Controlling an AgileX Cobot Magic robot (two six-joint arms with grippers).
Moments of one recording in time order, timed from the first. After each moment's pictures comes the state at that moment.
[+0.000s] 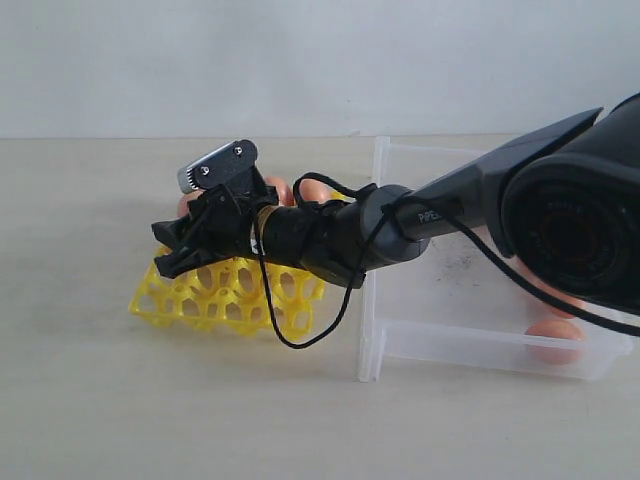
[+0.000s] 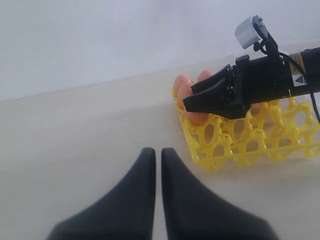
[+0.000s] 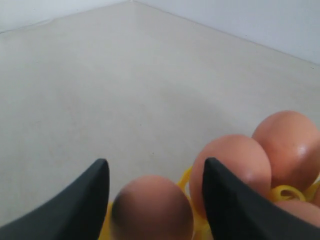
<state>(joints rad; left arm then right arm) -0.12 0.00 0.00 -0.18 0.29 0.27 0.72 2.39 -1.49 -0.56 -0.60 0.48</state>
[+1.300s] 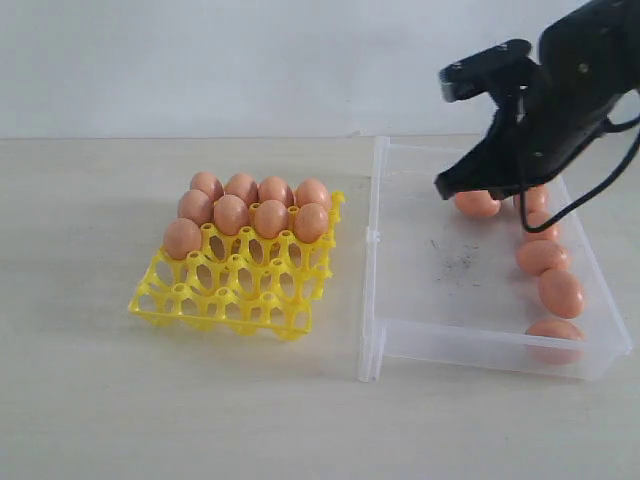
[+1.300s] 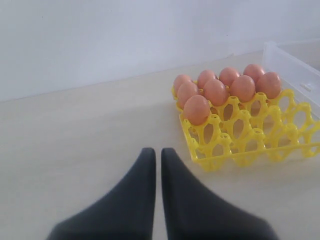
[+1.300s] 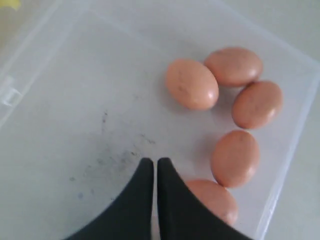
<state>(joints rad) -0.12 0.00 0.00 -0.18 0.29 0.27 0.36 1.76 -1.21 -0.32 0.60 0.16</state>
